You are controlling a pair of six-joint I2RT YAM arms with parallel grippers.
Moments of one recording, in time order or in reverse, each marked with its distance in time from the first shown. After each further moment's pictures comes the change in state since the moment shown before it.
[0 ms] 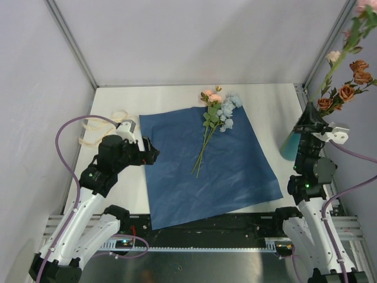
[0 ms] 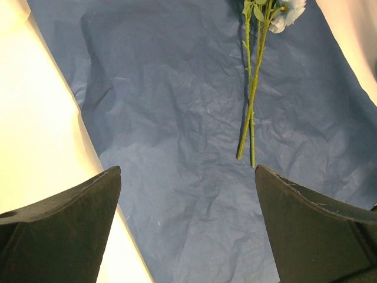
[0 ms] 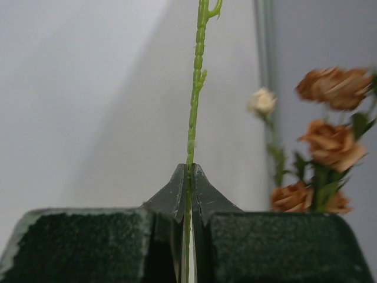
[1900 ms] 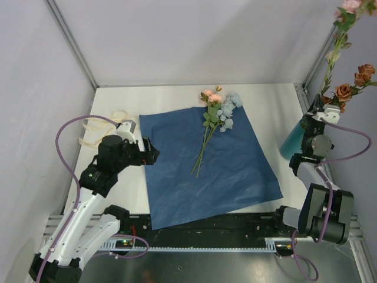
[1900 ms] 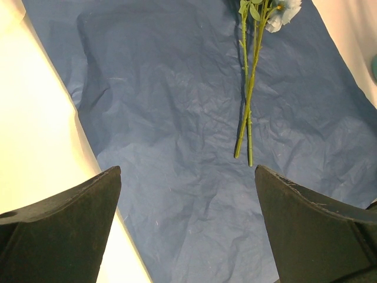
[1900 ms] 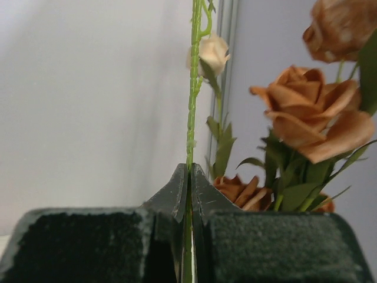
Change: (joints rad) left arm 0.000 -0.002 0.000 0.000 0.010 0.000; right arm -0.411 0.627 -0.006 0.610 -0.287 -0.085
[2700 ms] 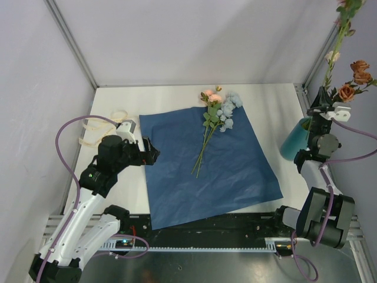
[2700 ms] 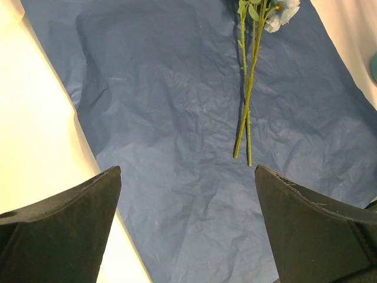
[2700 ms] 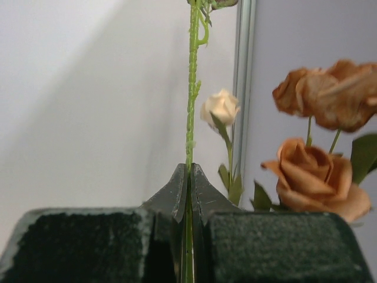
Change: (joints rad) left arm 0.000 -0.002 0.000 0.000 0.005 0.000; right arm -0.027 -0.036 0.041 0.001 -0.088 0.089
